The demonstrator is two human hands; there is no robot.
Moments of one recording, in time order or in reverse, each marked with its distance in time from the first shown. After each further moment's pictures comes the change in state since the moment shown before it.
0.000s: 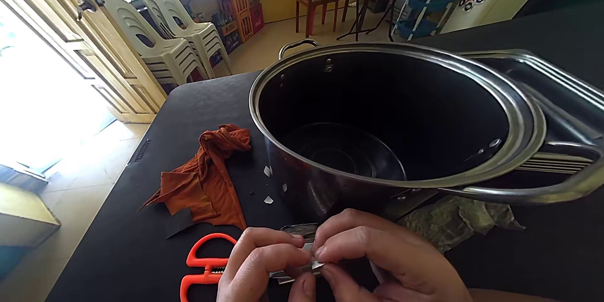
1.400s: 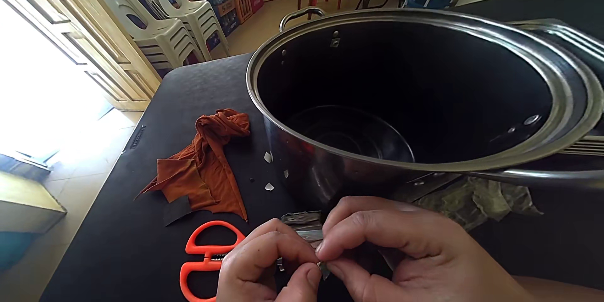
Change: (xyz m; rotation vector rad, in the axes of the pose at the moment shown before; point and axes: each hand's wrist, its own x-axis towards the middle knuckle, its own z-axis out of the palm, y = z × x) left_hand 0.001 0.003 -0.004 -0.269 -0.106 -0.265; right_hand 0.009 -0.009 -0.015 0.171 -0.147 0.234
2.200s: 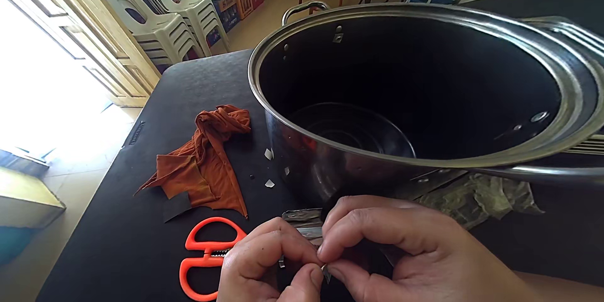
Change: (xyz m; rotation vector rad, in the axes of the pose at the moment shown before) left_hand -0.001 -0.001 -0.001 0.006 -0.019 0.000; right_hand 0.001 0.003 -0.002 -0.006 -0.055 0.009
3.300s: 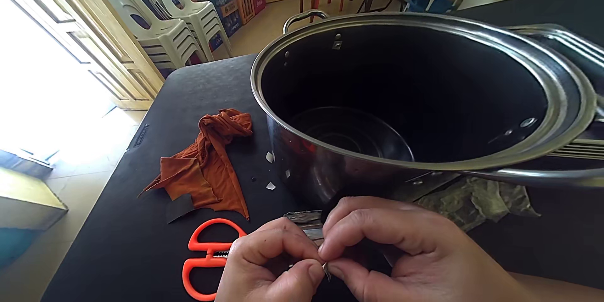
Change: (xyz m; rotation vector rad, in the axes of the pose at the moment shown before) left_hand 0.004 -0.006 -0.006 -0.208 -0.076 -0.081; right_hand -0.001 0.001 -0.001 -0.018 0.009 -0.030
